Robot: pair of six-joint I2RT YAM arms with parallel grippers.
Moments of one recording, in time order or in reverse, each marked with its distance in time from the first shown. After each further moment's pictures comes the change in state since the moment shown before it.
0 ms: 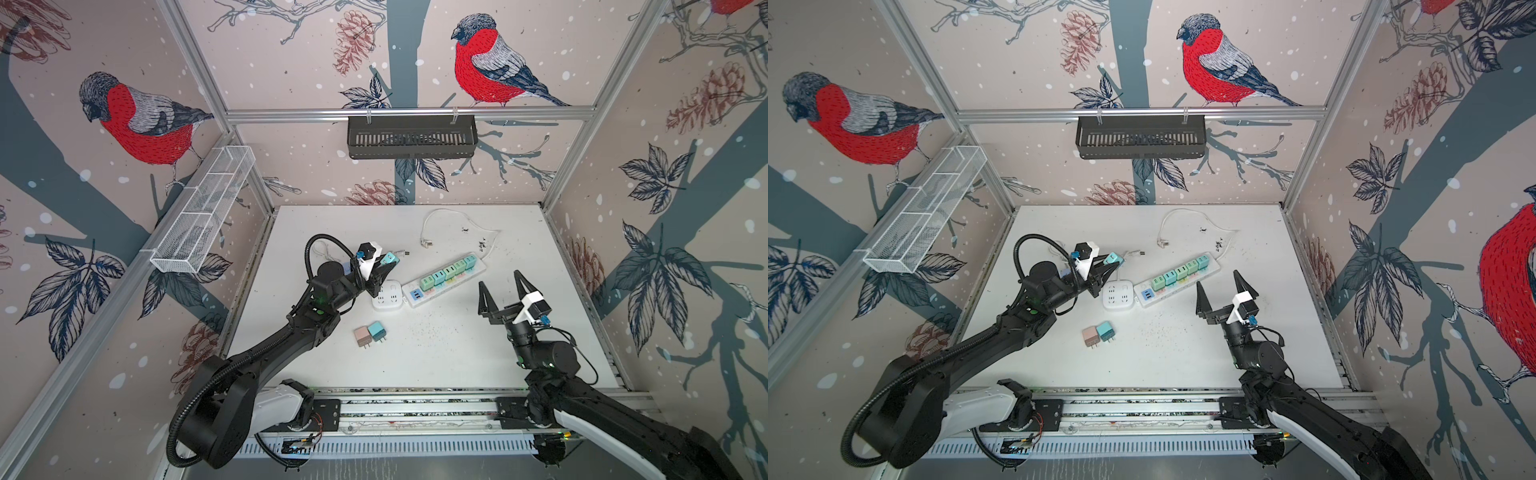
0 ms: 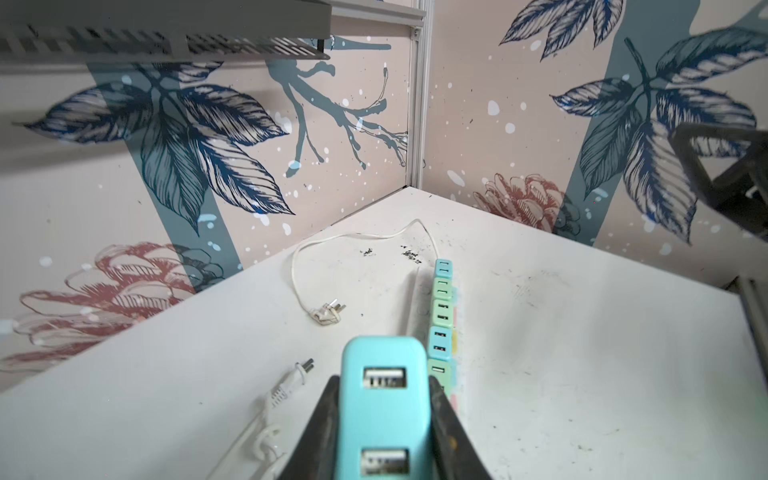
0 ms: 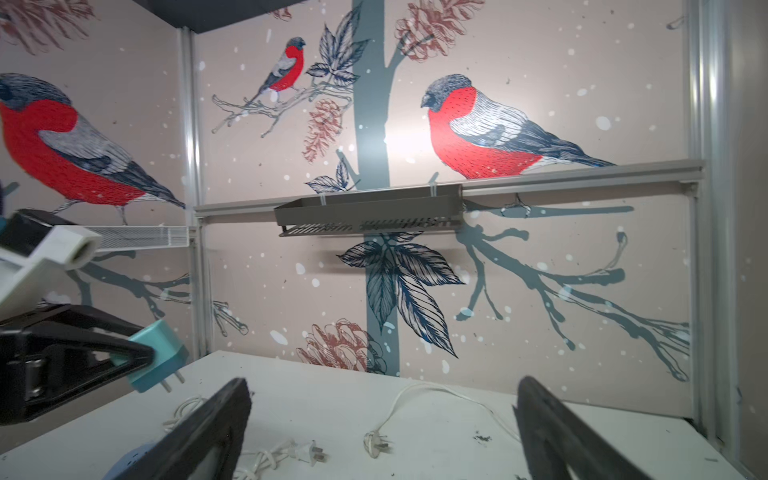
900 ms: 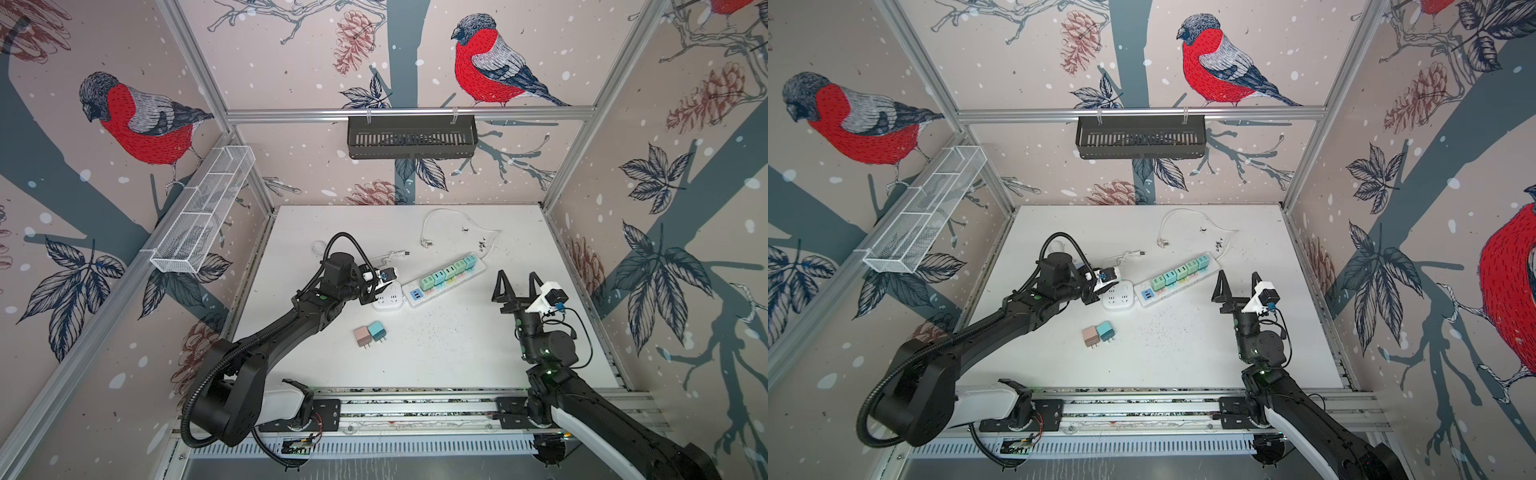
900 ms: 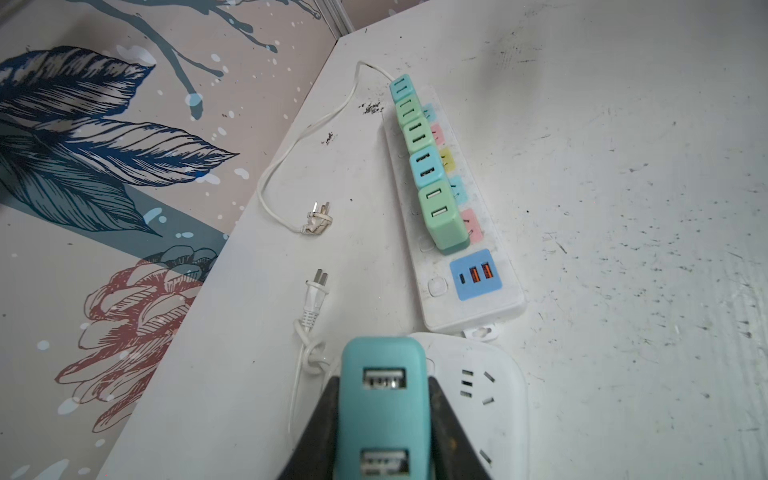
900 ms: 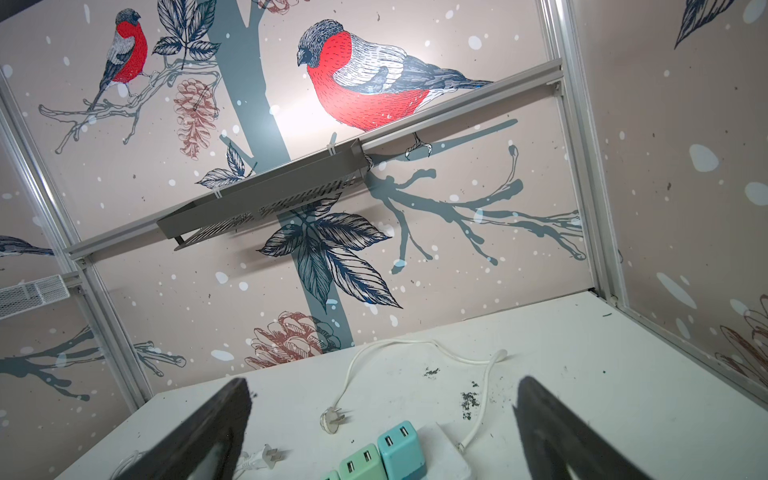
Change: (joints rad) left arm 0.047 0.124 0.102 -0.437 0.075 0.684; right arm -0.186 0.024 0.000 -0.106 0.058 0.262
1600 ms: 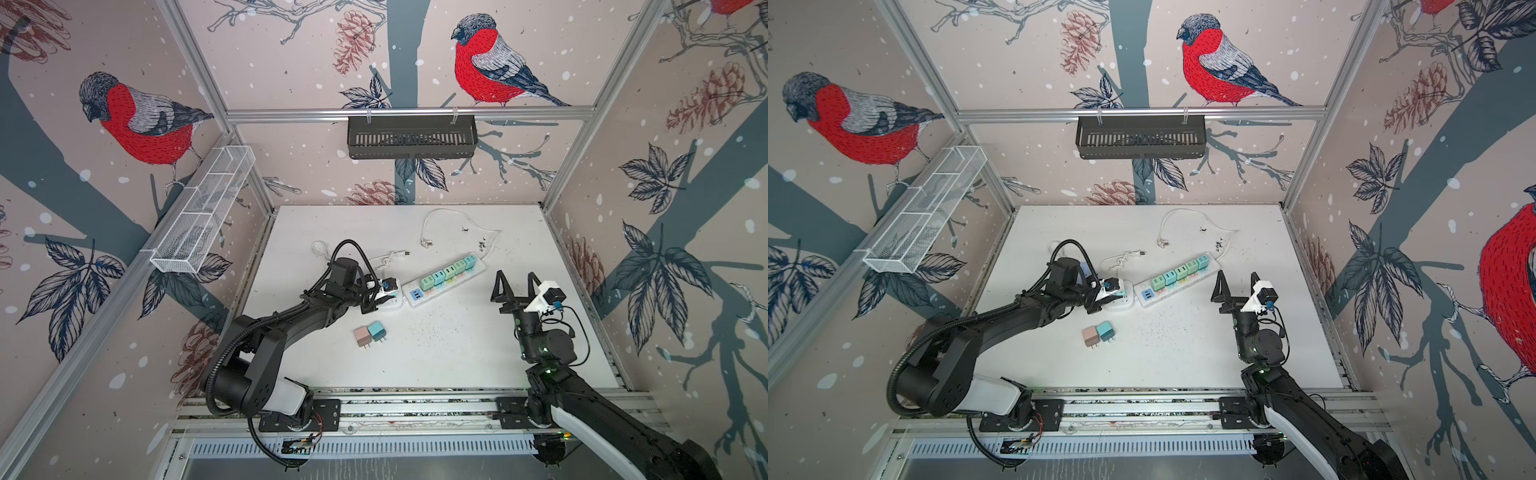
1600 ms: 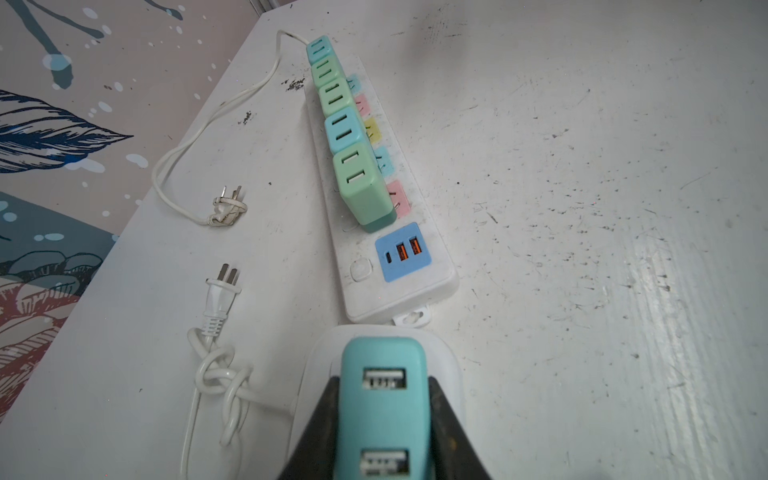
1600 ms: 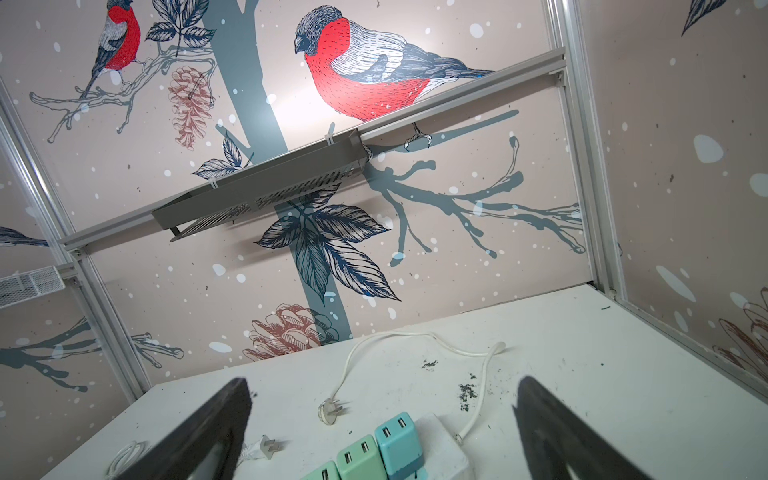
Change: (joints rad) left arm 0.016 0.157 0.015 -0.022 0.143 0.067; right arm -0.005 0.017 0.000 0.000 -0.005 0.007
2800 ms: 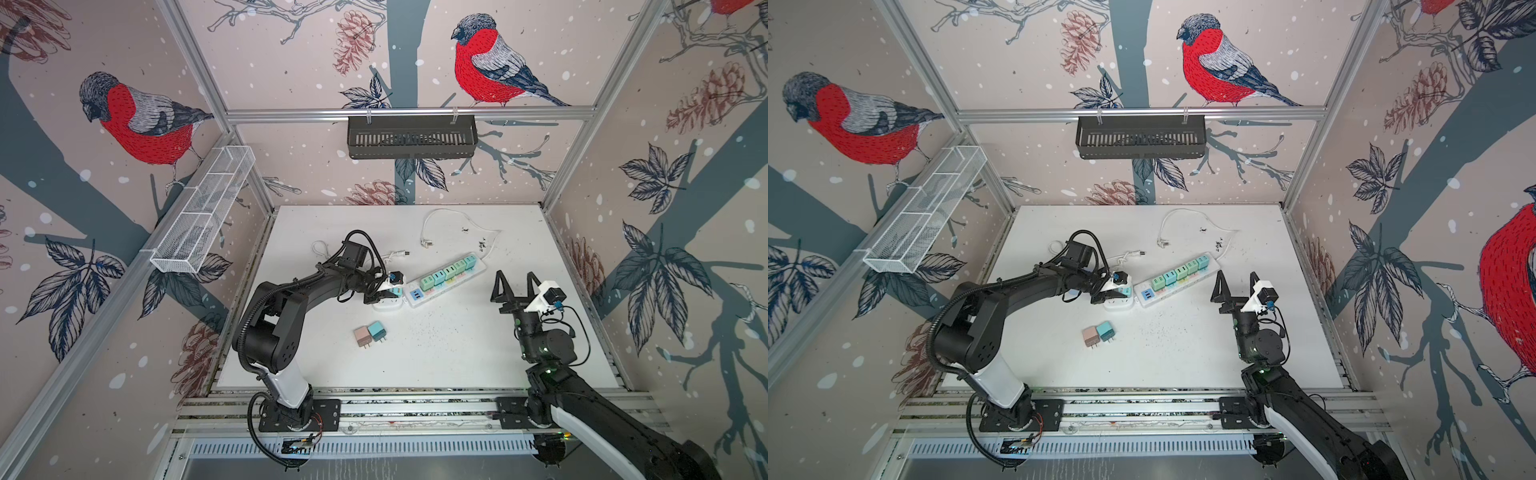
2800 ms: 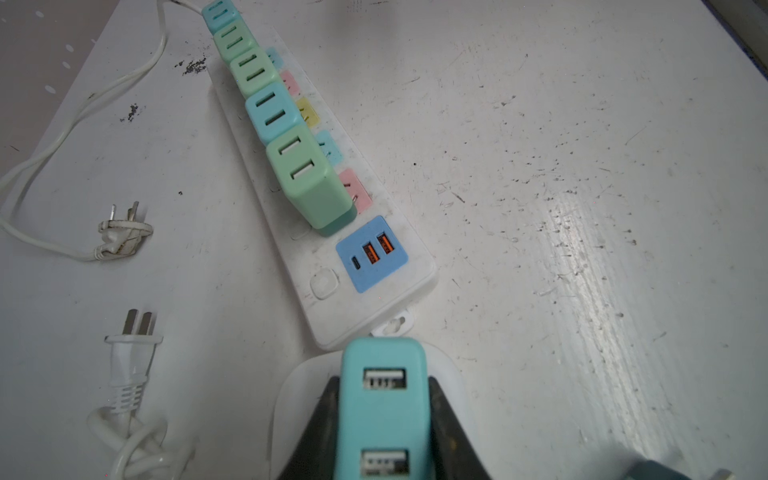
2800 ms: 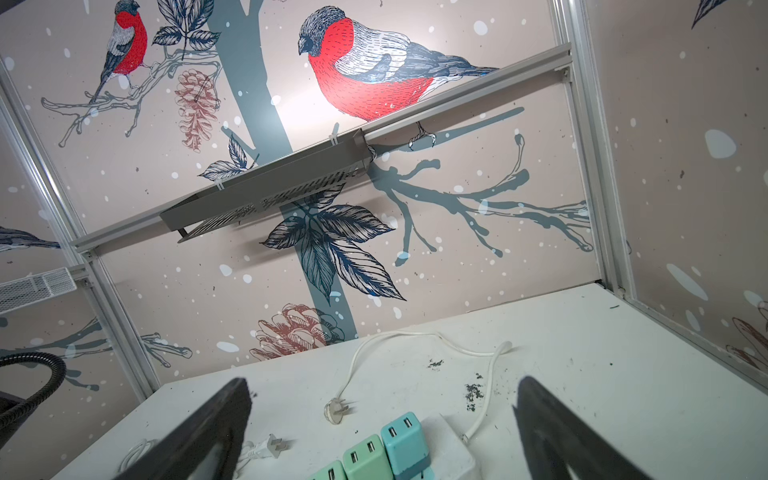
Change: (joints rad) left arm 0.024 0.242 0.297 -0.362 0.124 0.249; right arm -0.006 -0.002 0.000 0.000 -0.019 0.014
